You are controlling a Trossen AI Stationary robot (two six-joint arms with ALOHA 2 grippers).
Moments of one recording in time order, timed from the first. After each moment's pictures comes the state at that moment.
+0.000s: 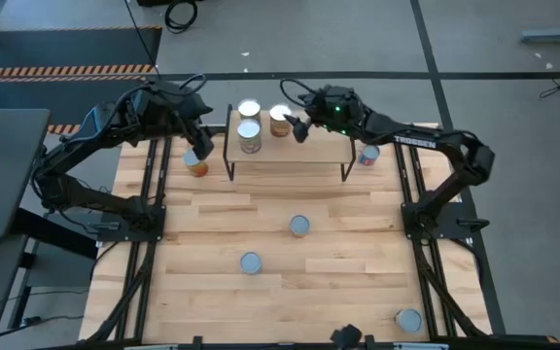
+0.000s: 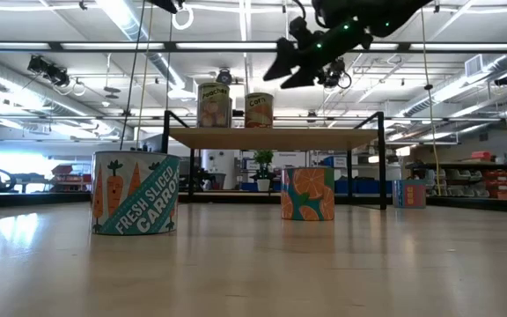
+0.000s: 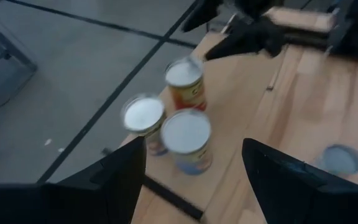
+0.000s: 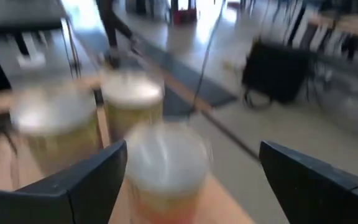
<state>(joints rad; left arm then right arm) 0.39 1.22 1.65 -1.03 -0.25 0.06 -0.51 1.53 1.22 0.03 0.13 -0.05</state>
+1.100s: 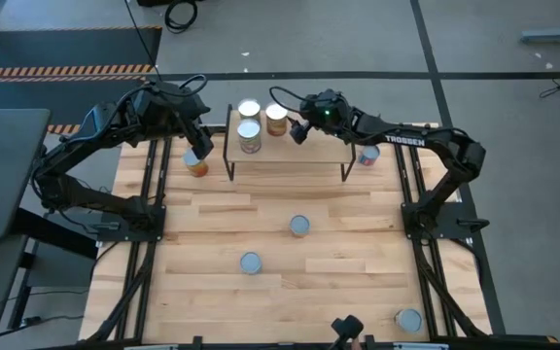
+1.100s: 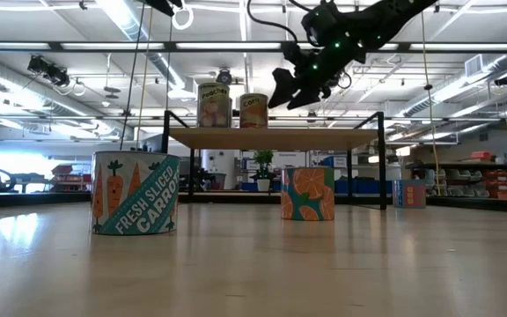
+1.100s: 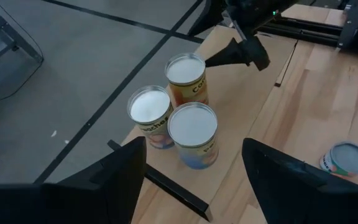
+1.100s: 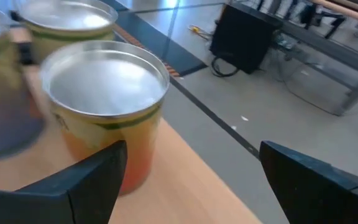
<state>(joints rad) 0.39 1.22 1.65 -1.04 -0.28 0.03 -0.52 1.62 1.22 0.01 0.27 -0.08</state>
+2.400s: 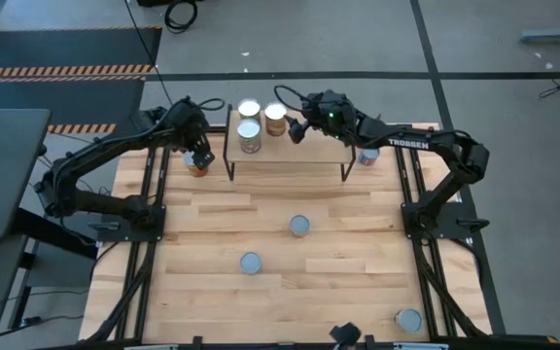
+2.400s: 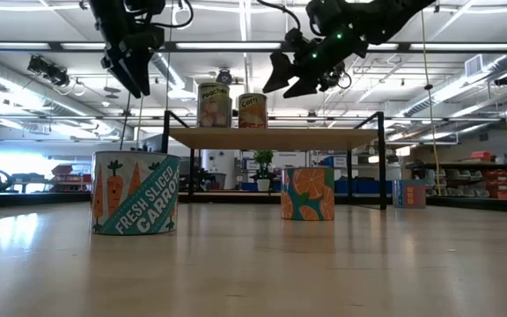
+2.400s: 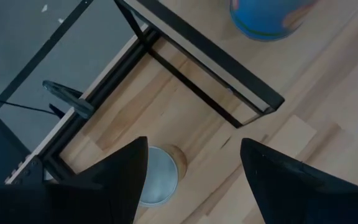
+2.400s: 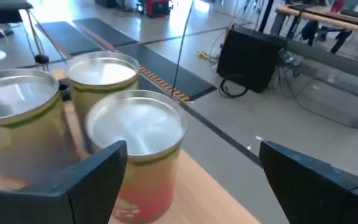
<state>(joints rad) 0.61 1.20 1.22 -1.05 -0.19 -0.02 -0.48 1.59 1.19 0.10 0.27 -0.02</state>
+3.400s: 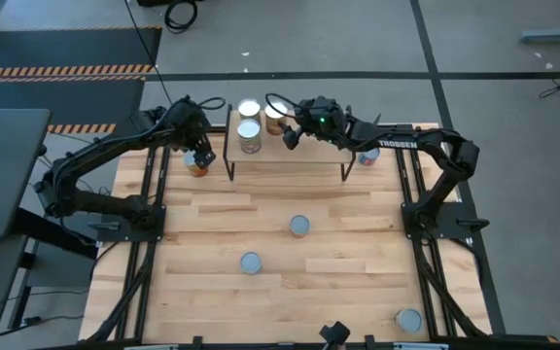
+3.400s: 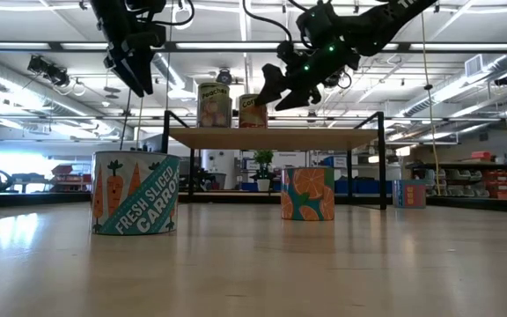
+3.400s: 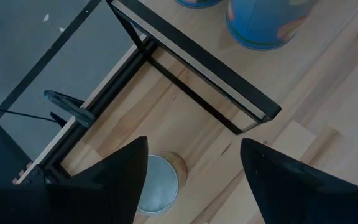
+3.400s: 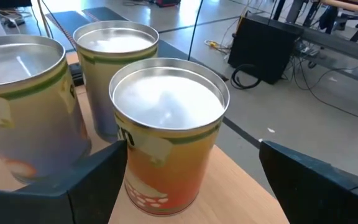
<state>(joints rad) 0.61 1.20 1.22 -1.03 -0.19 0.00 -0.47 1.66 1.19 0.14 0.24 0.00</state>
